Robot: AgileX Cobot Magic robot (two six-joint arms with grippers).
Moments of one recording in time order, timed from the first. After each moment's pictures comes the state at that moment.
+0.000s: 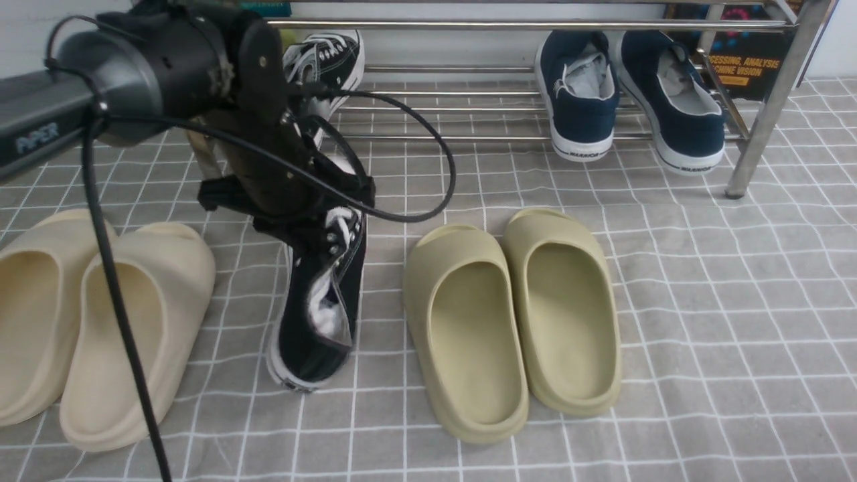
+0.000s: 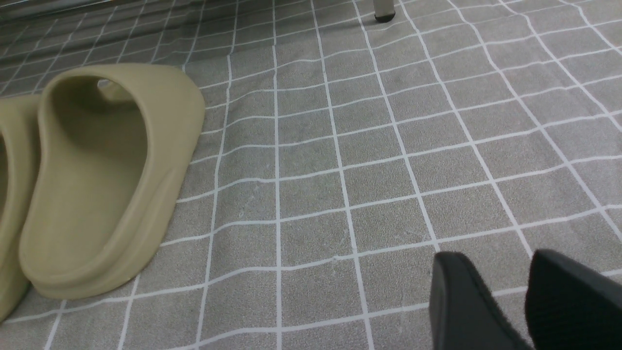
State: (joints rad) right arm -0.05 -0.01 0.01 0.14 0.41 0.10; left arm -0.33 1.88 -1.53 -0.03 0.96 -0.29
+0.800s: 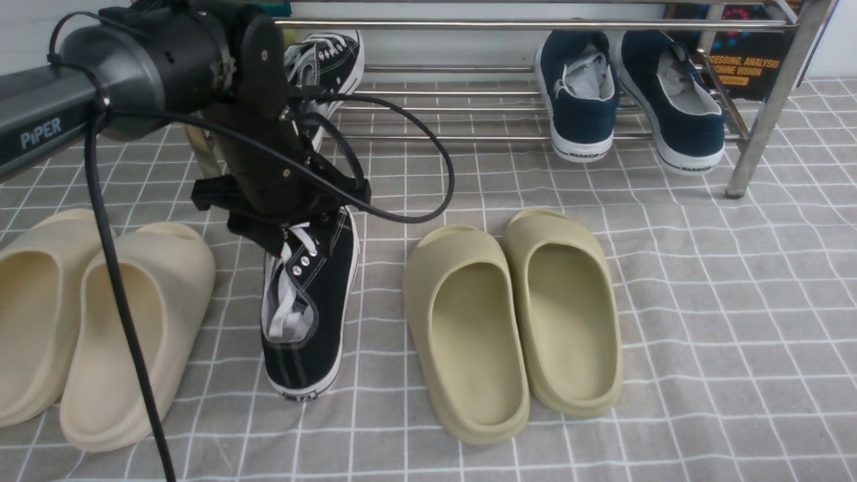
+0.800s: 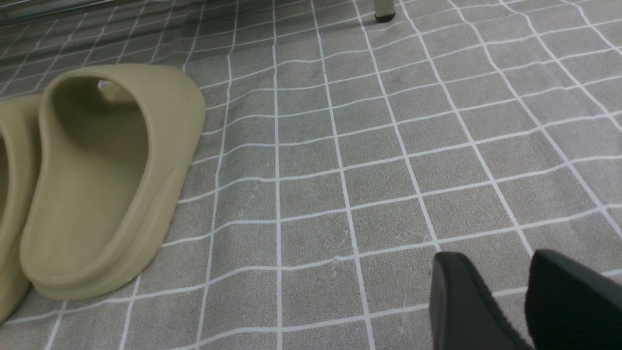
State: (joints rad) right arm -0.05 -0.01 0.01 0.14 0.41 0.10; left arm -0.32 1.88 -1.55 0.01 1.03 -0.29
